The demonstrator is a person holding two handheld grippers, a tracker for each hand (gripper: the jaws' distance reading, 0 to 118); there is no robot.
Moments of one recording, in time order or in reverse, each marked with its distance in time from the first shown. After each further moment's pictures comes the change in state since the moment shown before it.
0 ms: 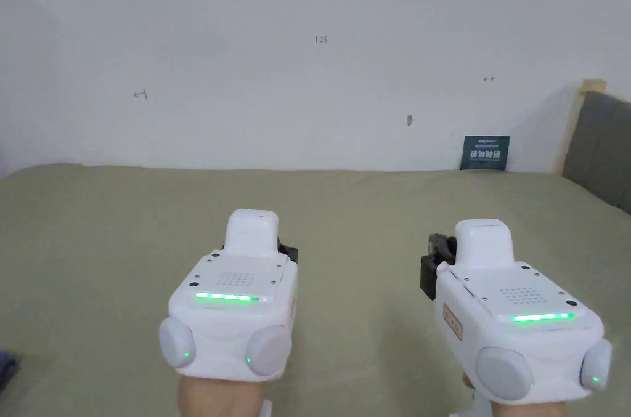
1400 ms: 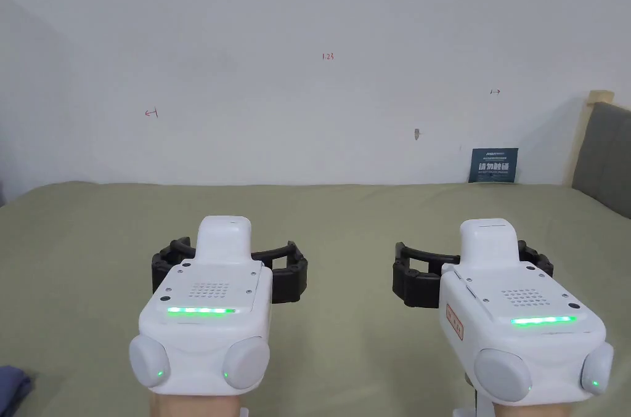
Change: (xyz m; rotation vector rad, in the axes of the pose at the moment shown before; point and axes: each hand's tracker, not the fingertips) left arm -0.031 0.019 0.000 0.050 0.112 -0.006; right arm -0.014 0.012 -0.005 0.051 -0.017 0.007
